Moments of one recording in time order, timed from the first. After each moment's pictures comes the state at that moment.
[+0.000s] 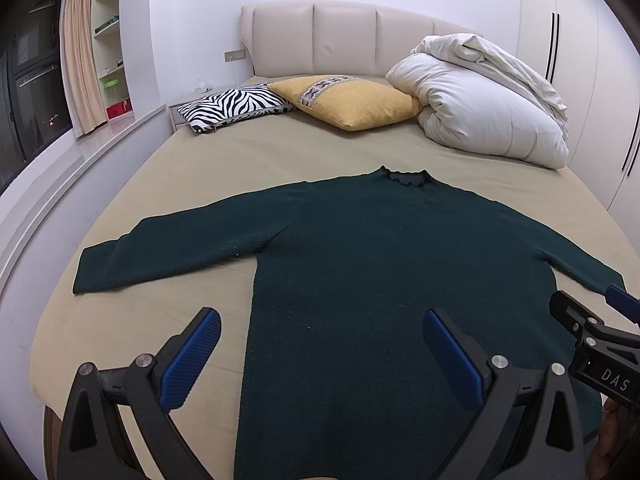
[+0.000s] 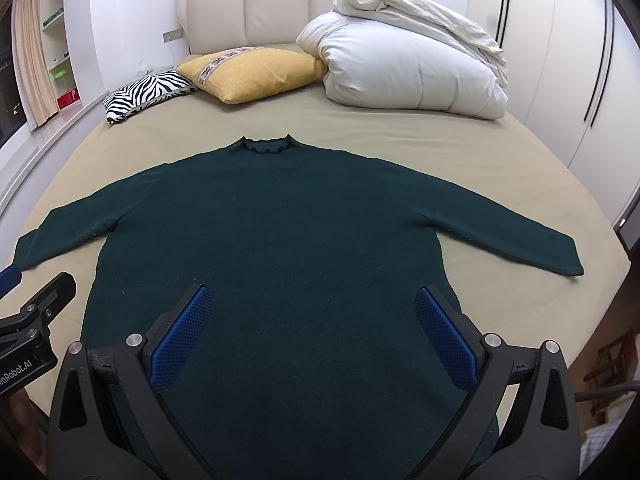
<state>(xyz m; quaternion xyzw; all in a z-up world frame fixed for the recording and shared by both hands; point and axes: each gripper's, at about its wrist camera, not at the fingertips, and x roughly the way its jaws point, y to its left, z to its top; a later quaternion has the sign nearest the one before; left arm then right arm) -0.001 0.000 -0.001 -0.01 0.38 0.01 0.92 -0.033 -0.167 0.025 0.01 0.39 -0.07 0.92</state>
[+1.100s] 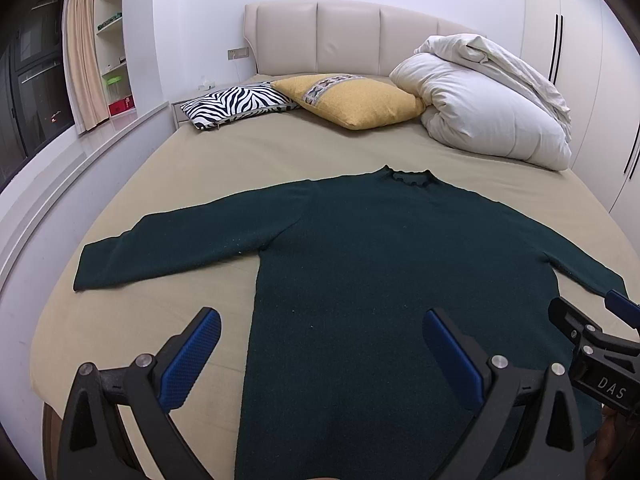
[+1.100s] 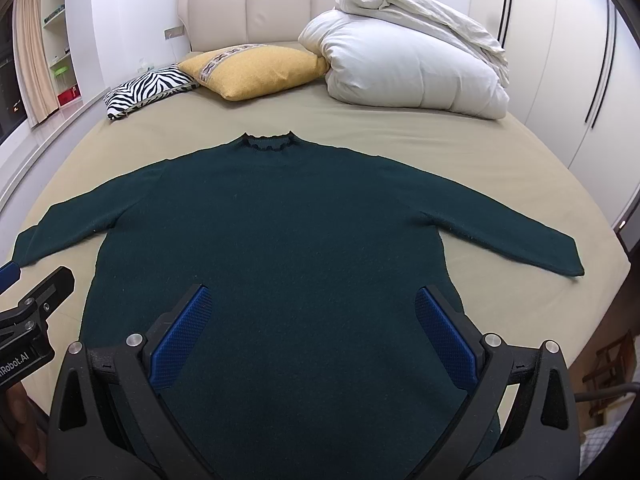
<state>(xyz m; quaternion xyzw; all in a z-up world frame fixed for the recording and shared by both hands) 0.001 0.008 -0.005 -0.01 0.39 0.01 0.92 -0.032 -0.168 0.022 0.01 0.40 -0.07 0.92</state>
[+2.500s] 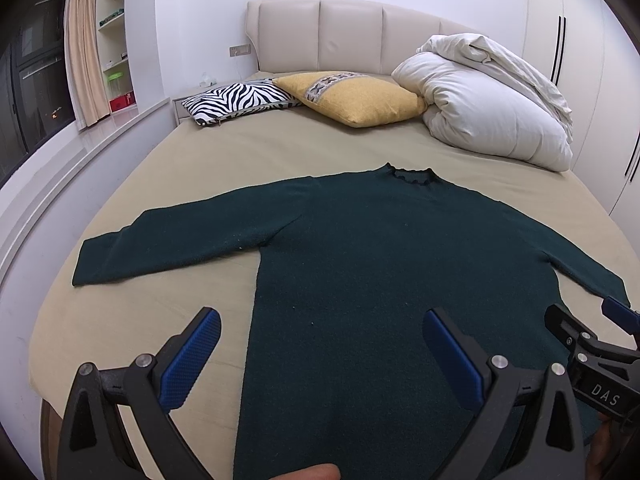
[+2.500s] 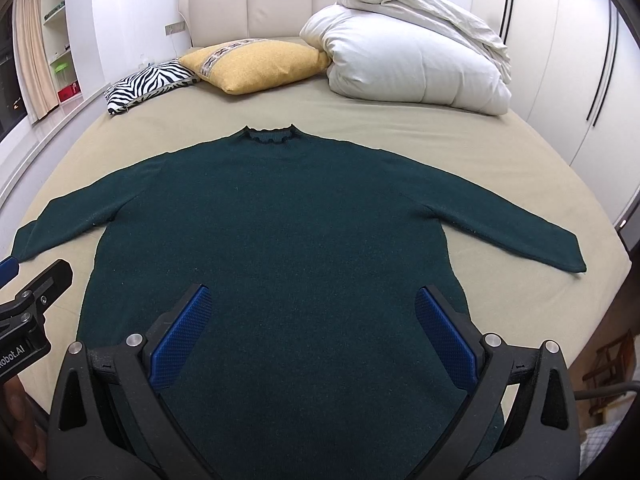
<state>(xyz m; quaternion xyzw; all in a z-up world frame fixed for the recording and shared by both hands) -0.001 0.008 -0.010 -0.02 0.39 0.01 0.92 -0.032 -0.165 0.009 0.01 0.40 -0.07 0.91</state>
